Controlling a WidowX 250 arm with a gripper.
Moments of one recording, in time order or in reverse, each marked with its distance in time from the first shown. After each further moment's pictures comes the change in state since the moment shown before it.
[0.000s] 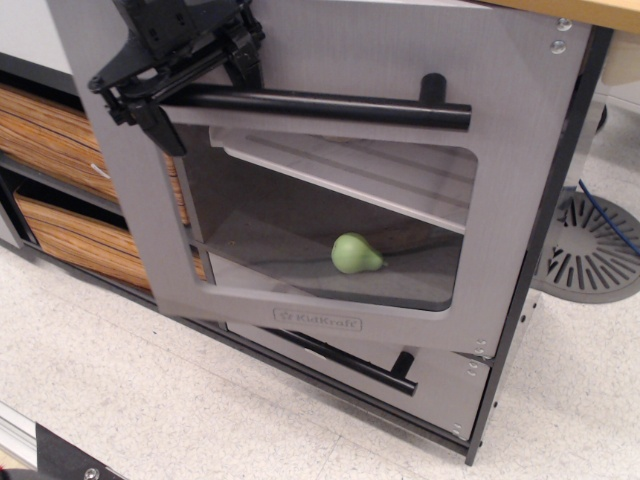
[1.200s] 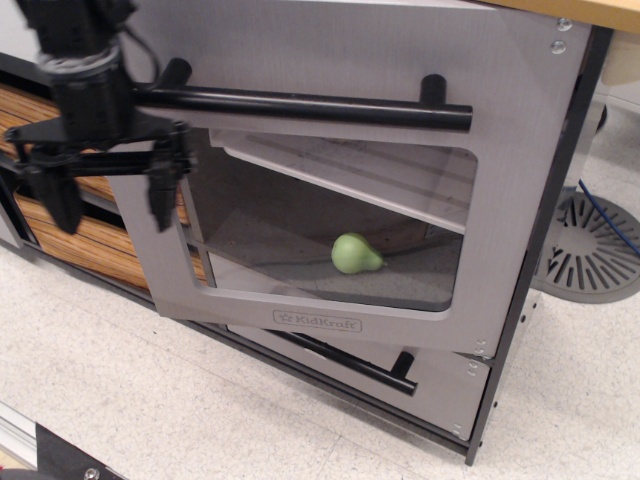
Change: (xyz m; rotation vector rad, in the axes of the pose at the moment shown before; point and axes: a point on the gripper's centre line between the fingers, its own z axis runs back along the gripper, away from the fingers) arm 0.005 0.083 -0.025 0.297 0.114 -0.484
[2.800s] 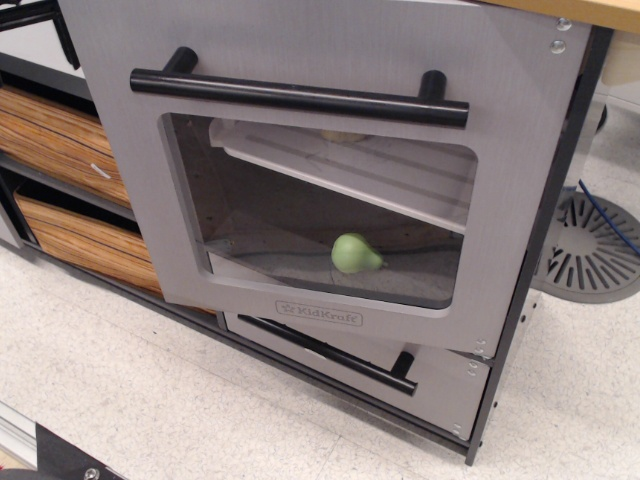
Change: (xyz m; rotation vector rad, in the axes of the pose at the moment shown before) arm 0.119 0.067 0.041 0.028 -0.192 0.448
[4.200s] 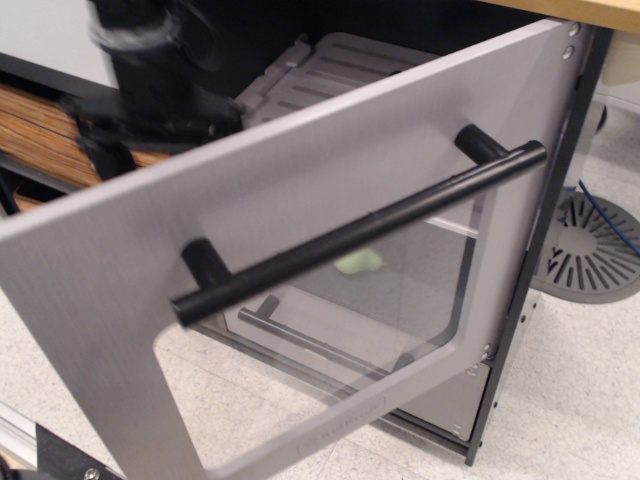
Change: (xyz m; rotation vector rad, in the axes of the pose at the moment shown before) arm -0.178 -0.062 0.008 -0.097 0.156 -0.572
